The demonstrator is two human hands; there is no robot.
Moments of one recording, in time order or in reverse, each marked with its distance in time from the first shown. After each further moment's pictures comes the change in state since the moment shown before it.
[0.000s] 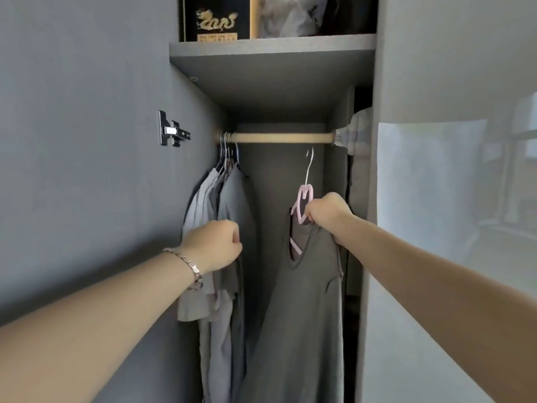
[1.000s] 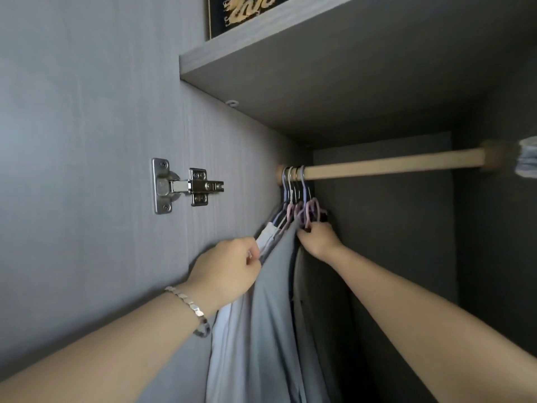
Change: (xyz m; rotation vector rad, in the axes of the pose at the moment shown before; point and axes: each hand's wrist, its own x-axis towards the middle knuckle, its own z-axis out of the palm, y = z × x) left_hand 0.171 -0.081 -0.008 -0.015 0.288 -0.235; right_hand 0.262 -0.071 0.200 -0.046 -0.274 -0.354
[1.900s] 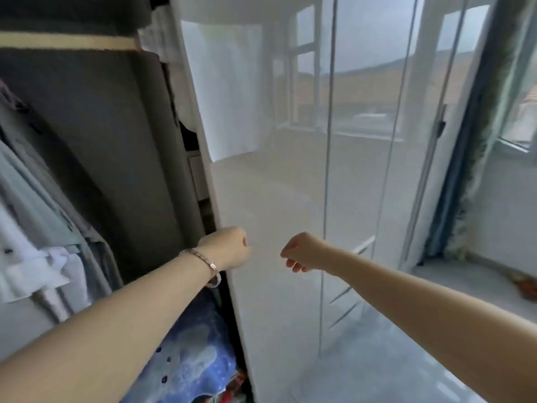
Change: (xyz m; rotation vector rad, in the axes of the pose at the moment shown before) left_hand -0.338 0.153 0.022 -0.133 -0.894 0.766; right_hand -0.592 0.055 -0.092 -0.045 0.173 0.978
